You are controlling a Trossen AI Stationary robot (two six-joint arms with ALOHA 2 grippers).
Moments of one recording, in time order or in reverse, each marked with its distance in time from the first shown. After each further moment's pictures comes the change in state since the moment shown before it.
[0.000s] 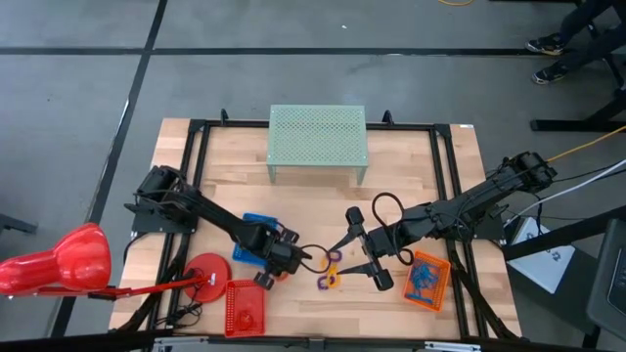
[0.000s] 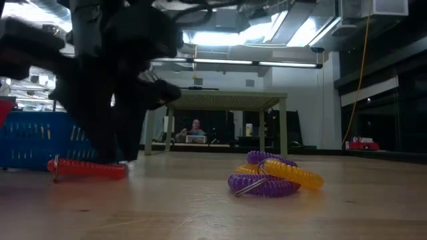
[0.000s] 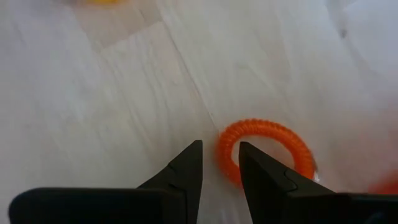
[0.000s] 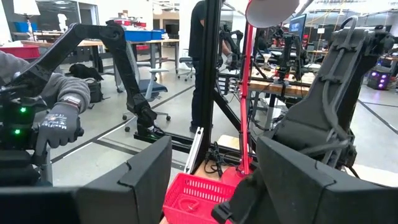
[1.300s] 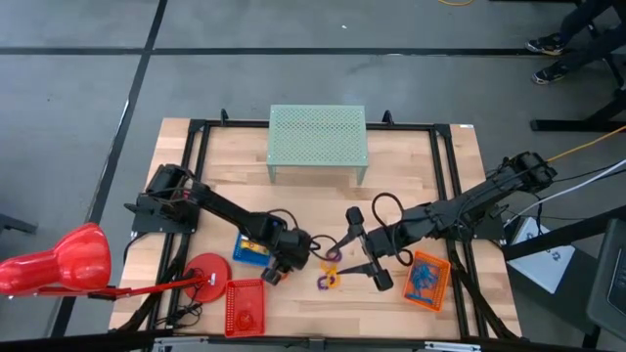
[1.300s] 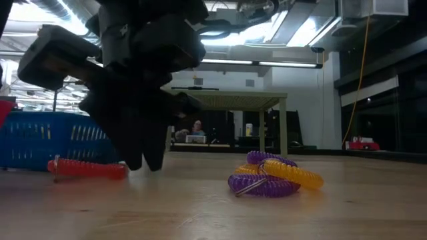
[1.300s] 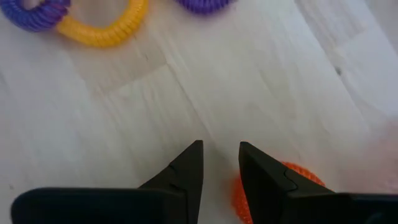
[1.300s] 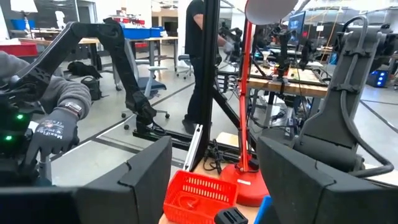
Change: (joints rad) left arm 0.092 0.055 0.000 0.135 0.173 0.091; right arm 0.000 -0.001 0.000 -0.015 0.008 0.000
